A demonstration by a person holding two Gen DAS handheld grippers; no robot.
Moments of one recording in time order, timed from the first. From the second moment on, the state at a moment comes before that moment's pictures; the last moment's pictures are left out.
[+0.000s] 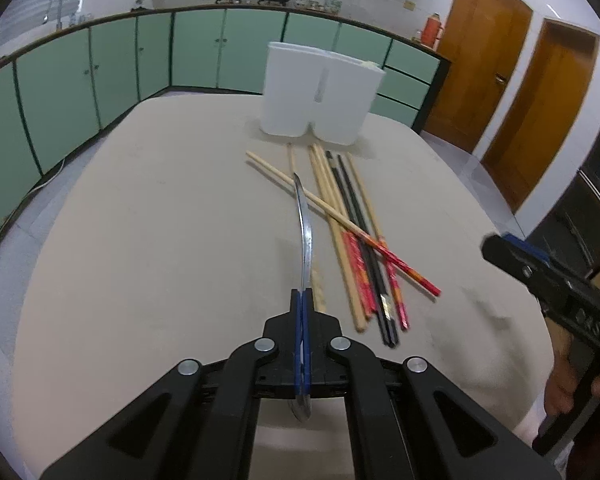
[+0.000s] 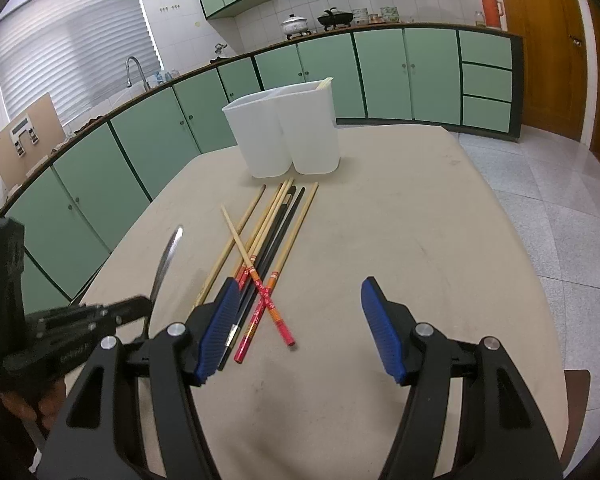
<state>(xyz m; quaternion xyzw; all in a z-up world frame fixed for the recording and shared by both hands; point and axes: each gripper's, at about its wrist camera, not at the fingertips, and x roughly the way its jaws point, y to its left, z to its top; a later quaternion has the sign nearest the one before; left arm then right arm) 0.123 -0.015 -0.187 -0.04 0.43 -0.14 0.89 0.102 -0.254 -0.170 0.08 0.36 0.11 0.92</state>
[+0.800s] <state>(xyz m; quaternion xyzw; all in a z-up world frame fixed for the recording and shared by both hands) 0.208 -0.025 -0.211 -0.01 0.49 -0.11 0.87 0.119 -0.254 -0.173 0.08 0.37 0.11 0.92</state>
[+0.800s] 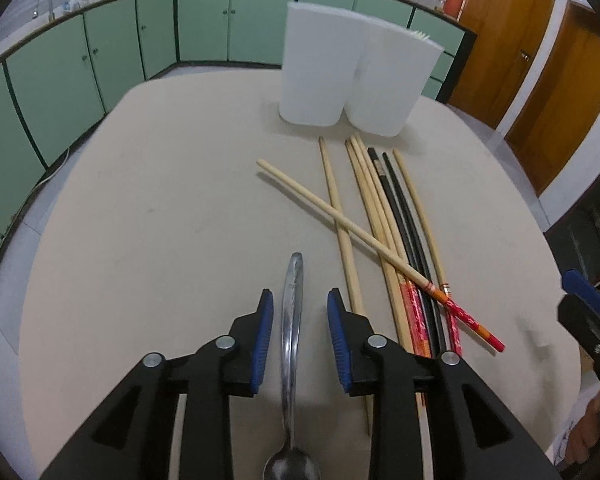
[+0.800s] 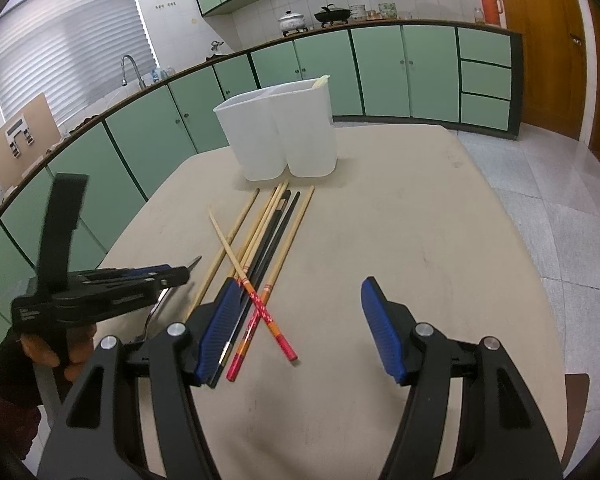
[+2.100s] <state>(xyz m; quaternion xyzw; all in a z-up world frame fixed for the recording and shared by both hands) 0.195 -0.012 -0.114 -0.08 0.32 -0.16 0.93 0.178 -0.225 -0.139 0.06 0.35 0.13 0.93</state>
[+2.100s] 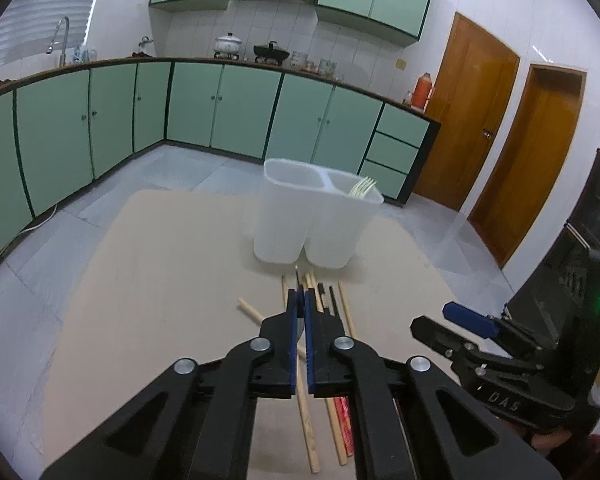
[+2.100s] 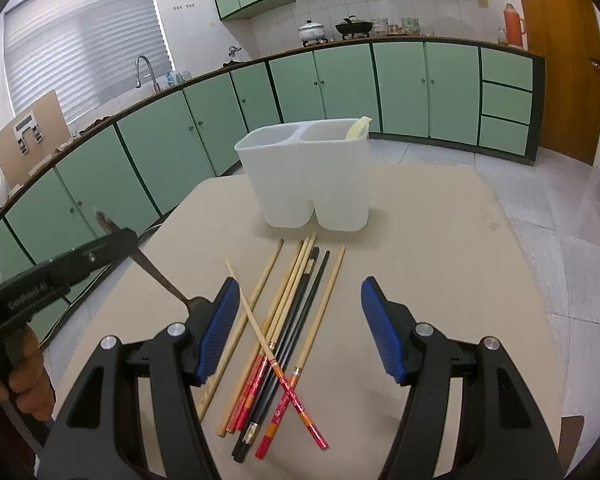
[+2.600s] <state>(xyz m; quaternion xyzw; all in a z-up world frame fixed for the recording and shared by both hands) 0.203 -0.022 -0.070 -0.05 0.27 -0.16 0.95 0.193 -0.227 -0.122 0.06 0.33 0.12 0.93</state>
